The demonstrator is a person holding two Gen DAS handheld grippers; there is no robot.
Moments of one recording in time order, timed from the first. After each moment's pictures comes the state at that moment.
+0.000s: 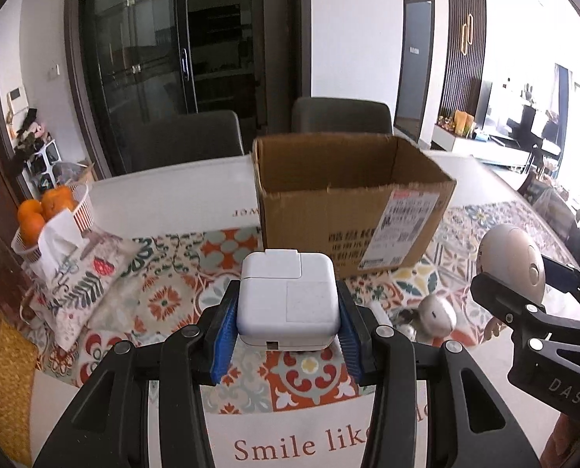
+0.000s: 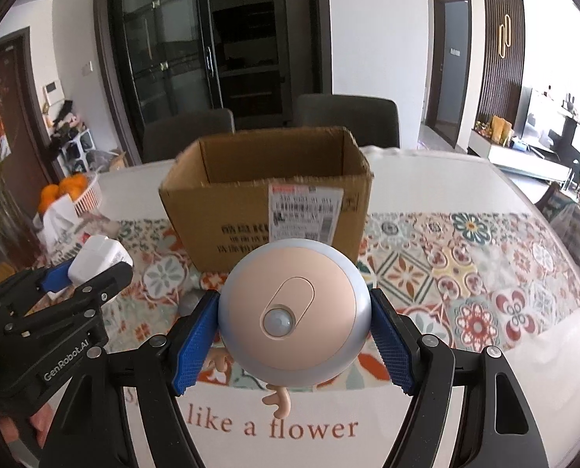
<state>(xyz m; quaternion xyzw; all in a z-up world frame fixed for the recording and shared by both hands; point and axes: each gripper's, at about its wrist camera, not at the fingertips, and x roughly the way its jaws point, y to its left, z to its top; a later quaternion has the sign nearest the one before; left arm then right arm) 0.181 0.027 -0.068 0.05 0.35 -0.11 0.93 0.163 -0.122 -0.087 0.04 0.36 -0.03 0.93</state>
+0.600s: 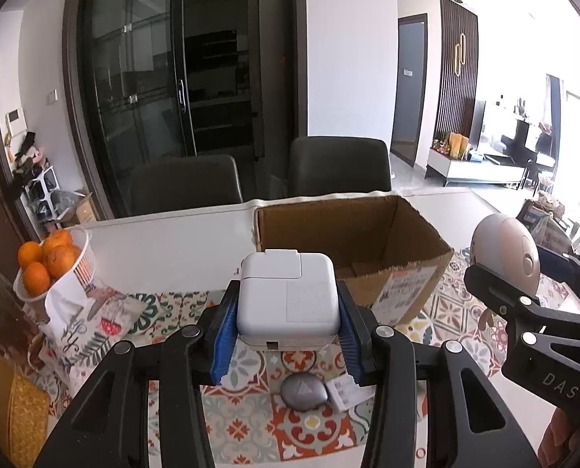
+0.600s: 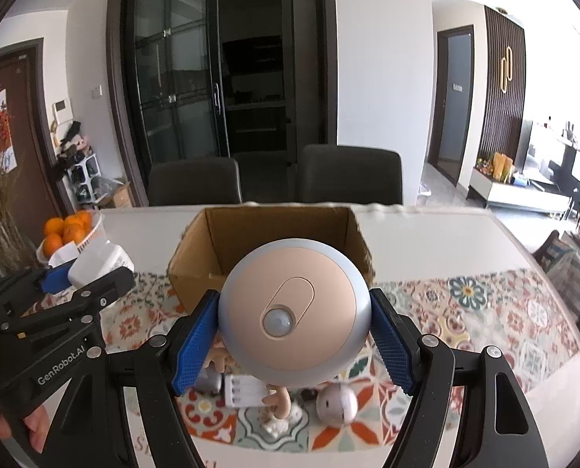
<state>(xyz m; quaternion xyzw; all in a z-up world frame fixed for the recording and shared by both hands) 0.221 0.023 -0.020 0.05 0.31 -0.12 0.94 0.196 -0.124 -0.031 0.02 0.29 -0.02 0.96</state>
